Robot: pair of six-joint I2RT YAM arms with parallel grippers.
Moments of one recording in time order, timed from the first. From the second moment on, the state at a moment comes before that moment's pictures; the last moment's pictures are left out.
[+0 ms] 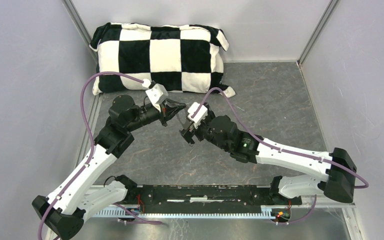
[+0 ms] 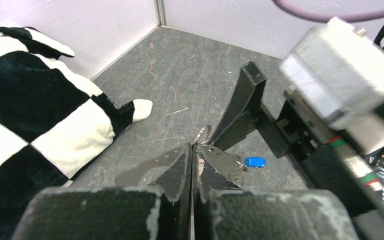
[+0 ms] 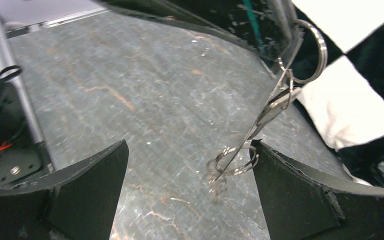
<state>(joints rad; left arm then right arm) -0.57 0.90 0.96 -0.07 0.48 0.05 1.12 1.24 0.95 0.08 0.22 -0.11</state>
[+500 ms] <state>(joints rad) -0.57 0.89 0.96 -0.07 0.49 0.05 1.06 1.29 0.89 0.24 0.21 -0.09</state>
